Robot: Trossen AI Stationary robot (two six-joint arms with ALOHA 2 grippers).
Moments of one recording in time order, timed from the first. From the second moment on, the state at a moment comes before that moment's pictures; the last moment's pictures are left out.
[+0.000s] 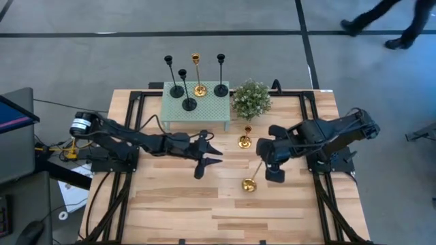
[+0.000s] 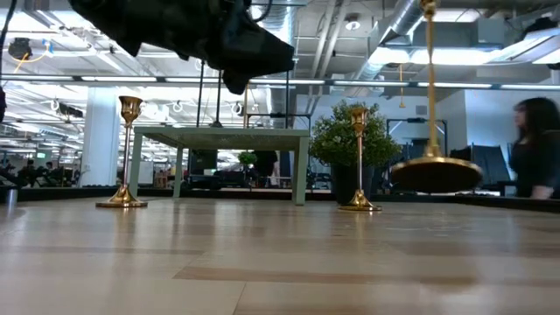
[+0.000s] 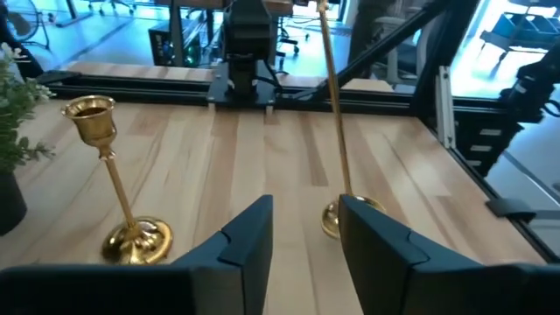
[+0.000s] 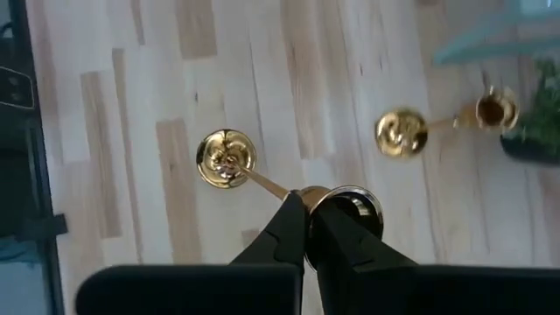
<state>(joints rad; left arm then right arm) -0.13 1.31 0.70 0.54 -0.01 -0.04 0.34 1.50 1.68 -1.40 0.20 0.42</state>
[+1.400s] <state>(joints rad) -0.13 1.50 0.82 0.60 0.00 -0.11 0.31 1.59 1.68 -1.06 0.47 0.04</state>
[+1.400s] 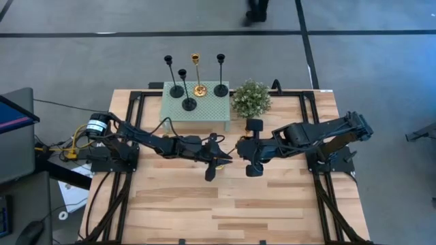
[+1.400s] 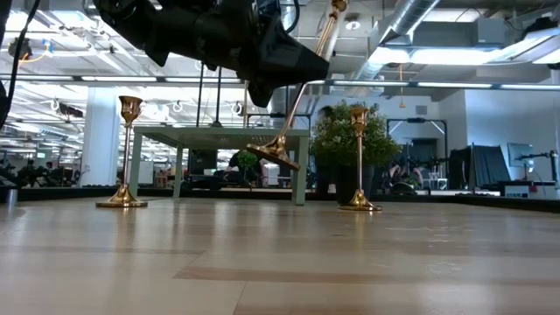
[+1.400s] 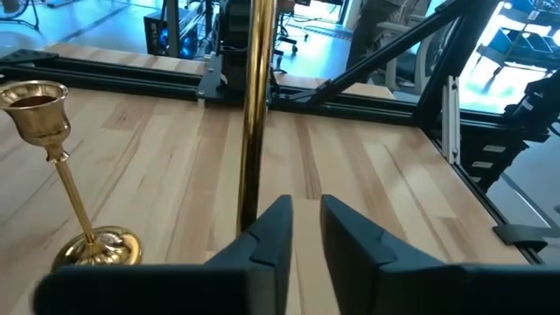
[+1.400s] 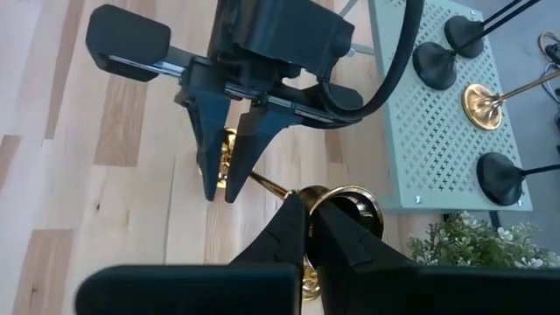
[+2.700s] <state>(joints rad) -0.13 1.50 0.82 0.60 -0.01 -0.03 0.39 1.59 1.68 -1.14 0.41 0.16</state>
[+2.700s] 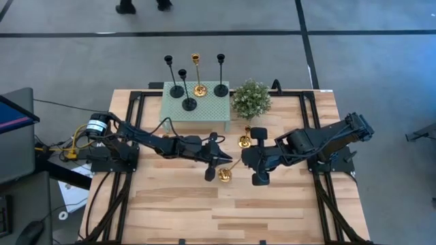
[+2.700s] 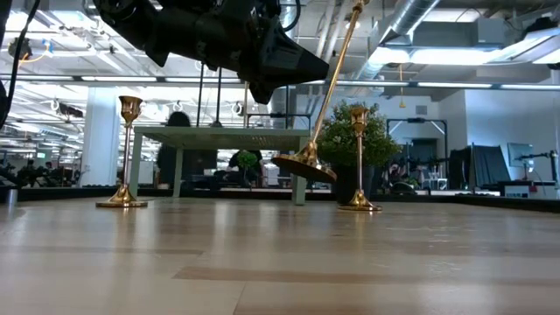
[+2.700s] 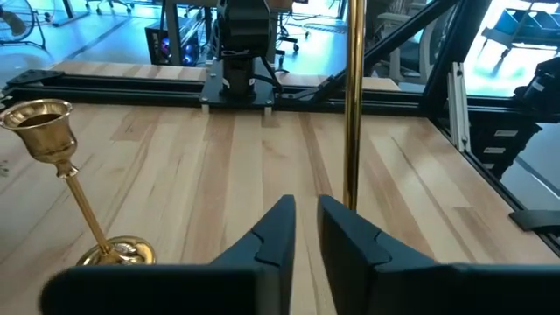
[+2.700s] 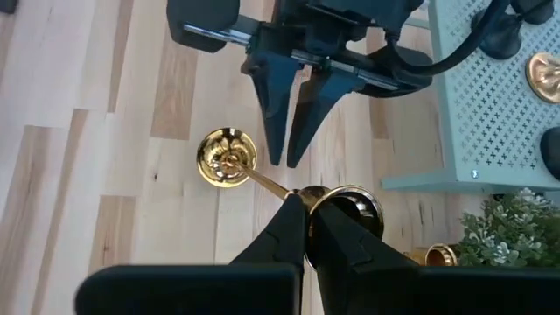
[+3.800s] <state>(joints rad) -0.13 1.50 0.82 0.61 0.04 -0.06 0.35 1.59 1.68 -1.06 0.42 0.05</state>
